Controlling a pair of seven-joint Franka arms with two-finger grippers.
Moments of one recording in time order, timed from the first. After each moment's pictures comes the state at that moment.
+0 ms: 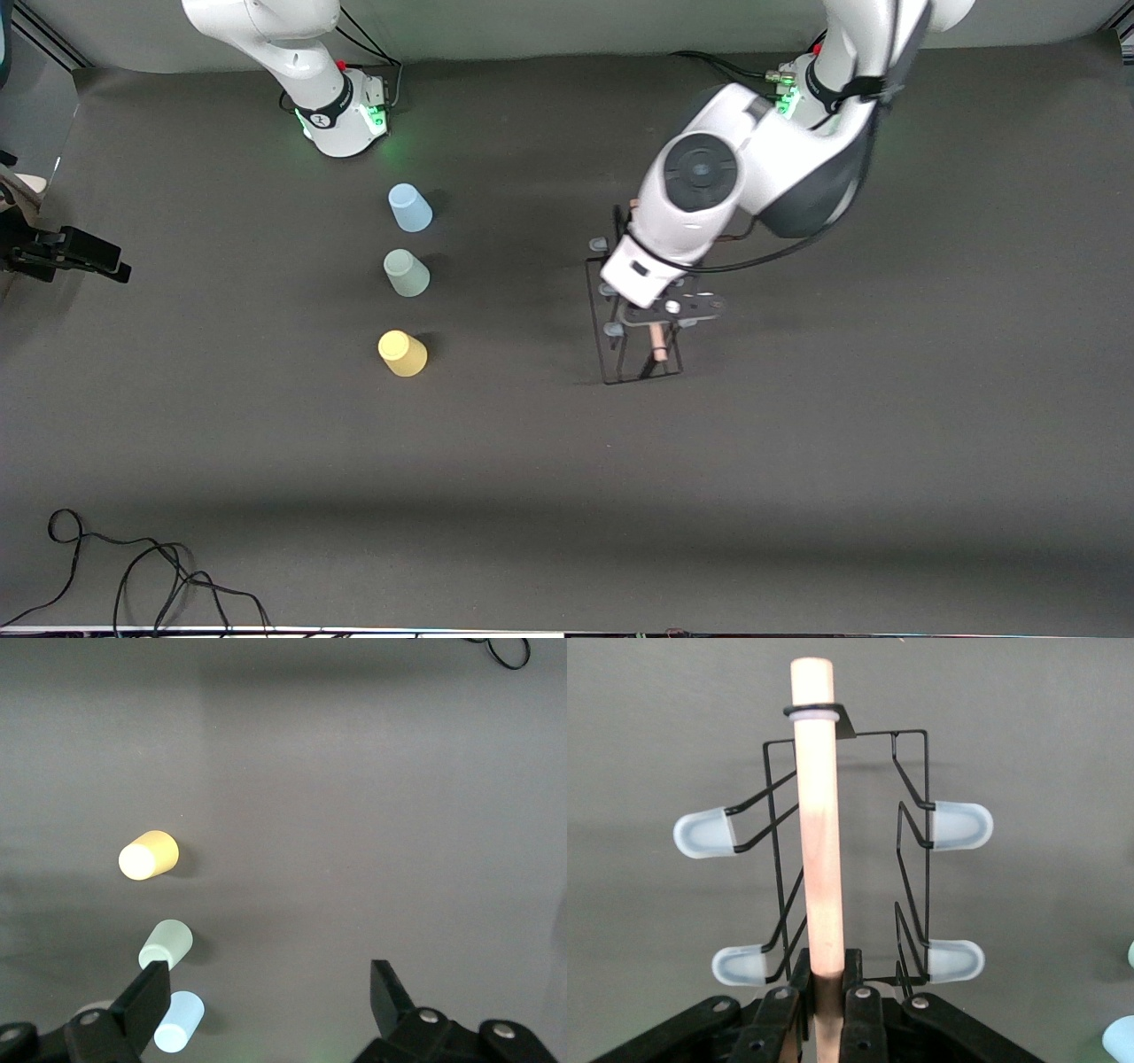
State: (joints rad) left arm -0.55 0.40 -0.16 -1.55 -0.06 1.87 -0.76; right arm -0.01 0.07 -0.06 -1.49 -0.01 1.51 -0.02
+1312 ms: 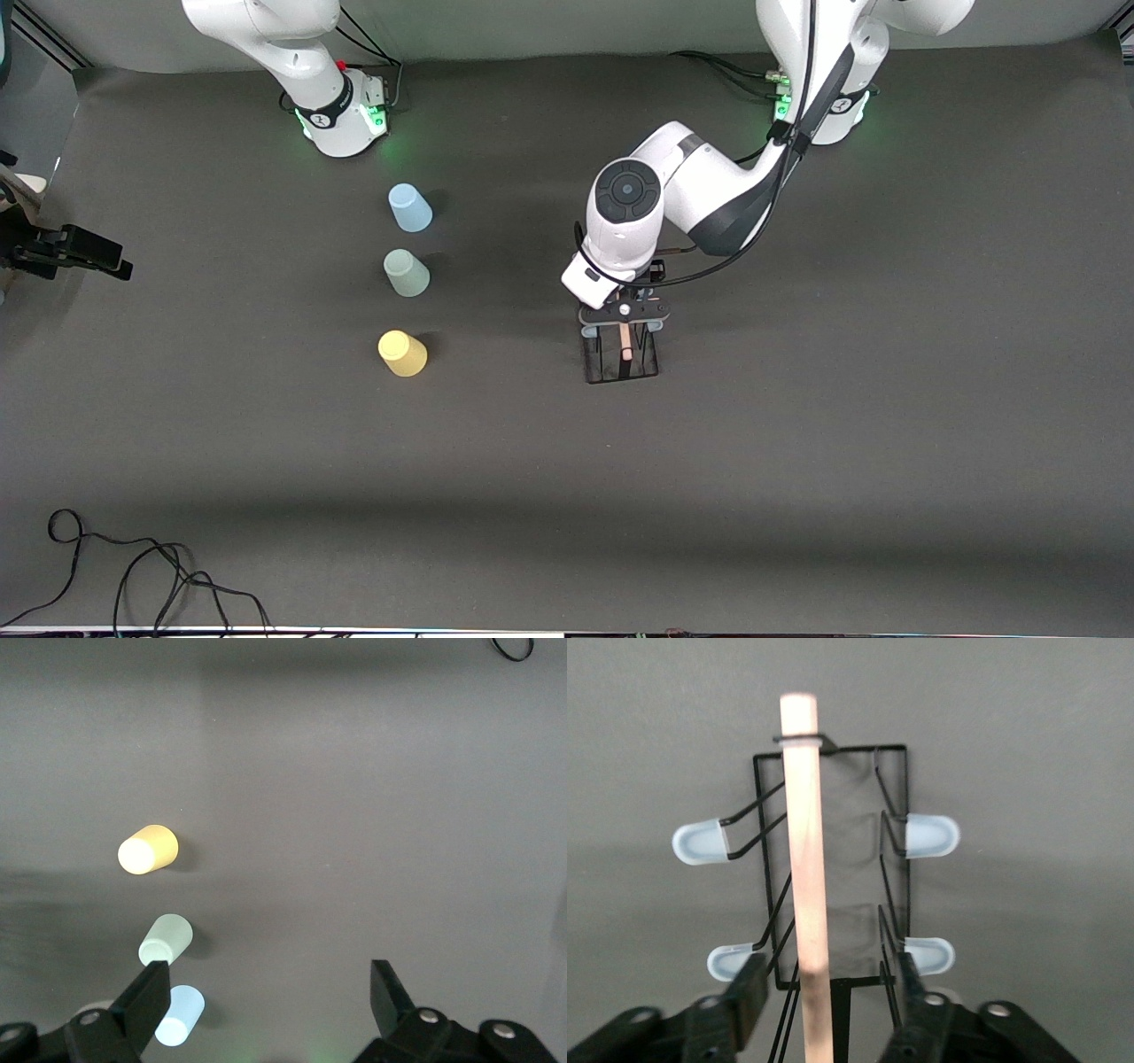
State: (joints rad) left arm -0.61 0.45 -0.15 -1.64 0.00 2.05 -0.82; right arm -0.01 0.07 -0.06 -1.49 -0.01 1.49 -0.02
